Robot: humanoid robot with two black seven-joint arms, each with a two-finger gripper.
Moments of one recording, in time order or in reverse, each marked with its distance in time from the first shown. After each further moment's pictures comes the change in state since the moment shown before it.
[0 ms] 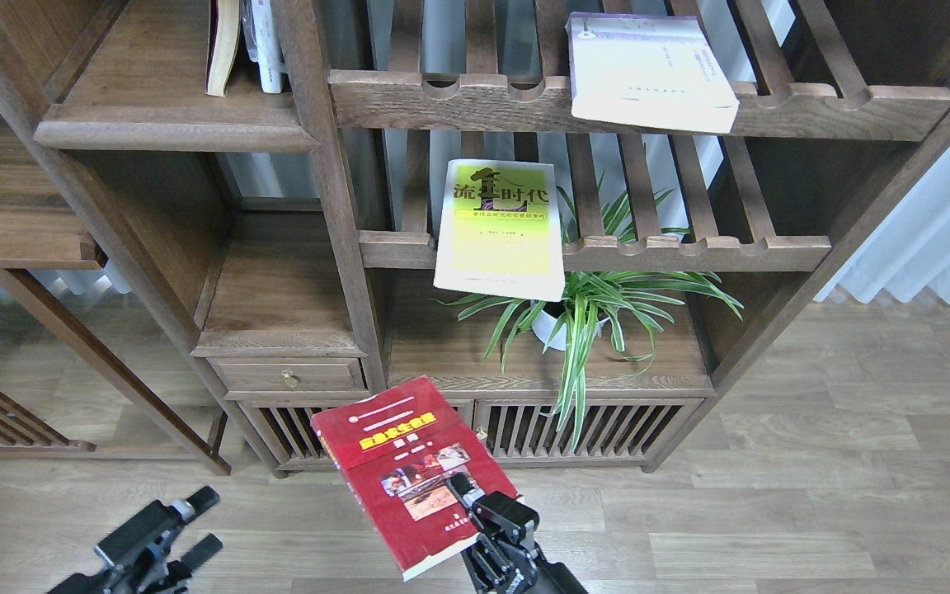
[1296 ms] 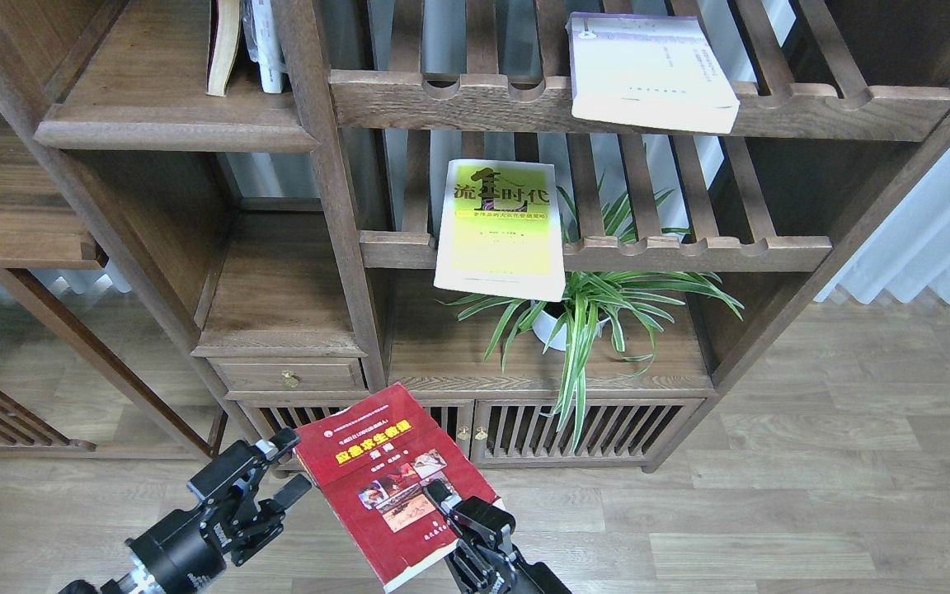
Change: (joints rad) left arm -0.288 -0.123 0.199 0.119 -0.083 0.000 -0.026; right arm 0.023 0.030 -0.015 -0.050 -0.026 0.000 -0.002
